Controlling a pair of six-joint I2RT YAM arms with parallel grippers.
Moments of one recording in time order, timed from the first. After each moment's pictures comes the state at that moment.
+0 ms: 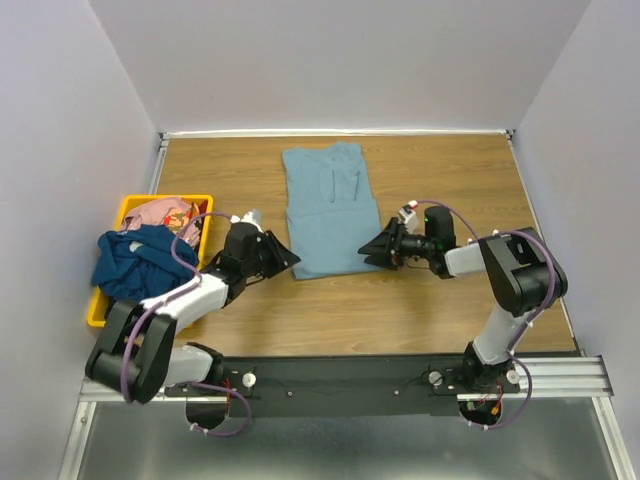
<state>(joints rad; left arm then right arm) -0.39 1.31 0.46 0.21 0.27 -0.89 0.24 1.79 0.59 0.63 -0.89 0.99</state>
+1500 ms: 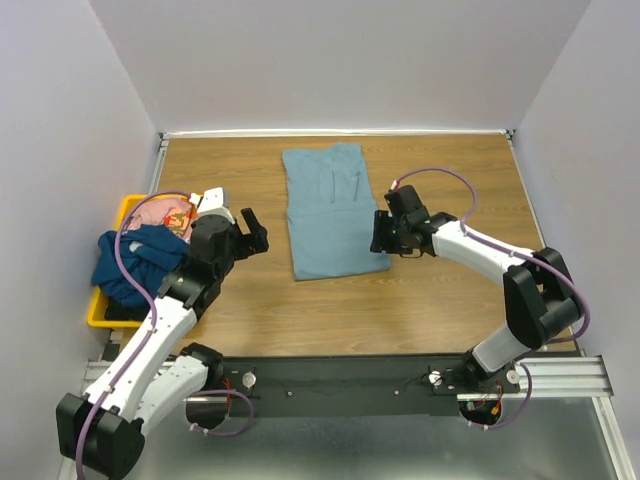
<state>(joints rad) -0.38 0.81 0.66 -0.27 -0.21 -0.49 0.53 1.57 0.99 -0.35 0.04 0.51</state>
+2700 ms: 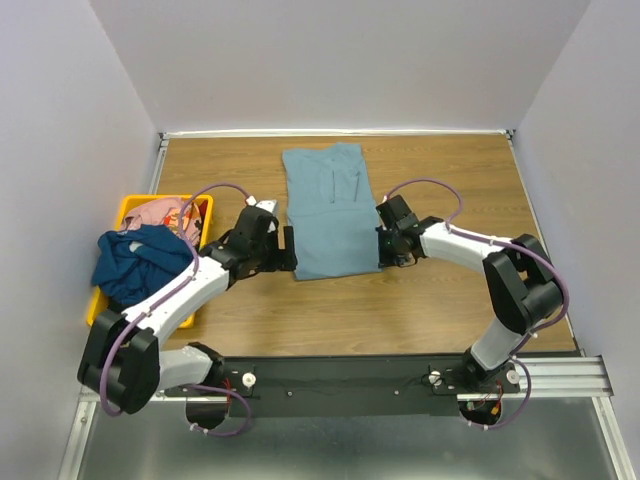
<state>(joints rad) -0.48 1.20 0.76 -0.39 0.01 -0.44 0.54 1.69 0.97 -0.40 0.05 0.45</state>
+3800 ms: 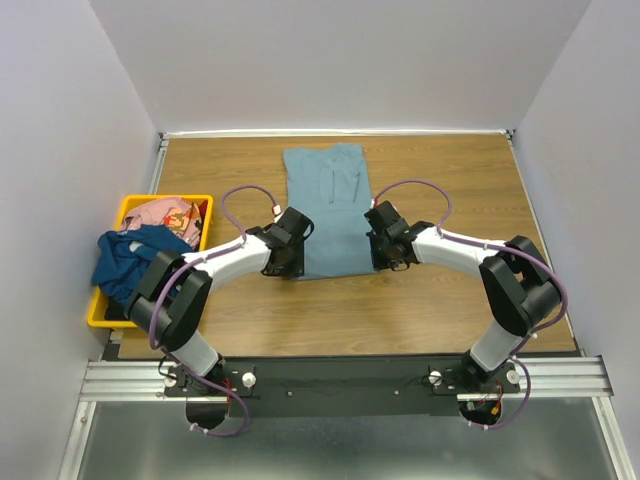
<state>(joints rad) -0.62 1.59 0.91 -0.47 -0.15 -0.57 0.63 1.70 0.97 -0.38 0.14 0.41</state>
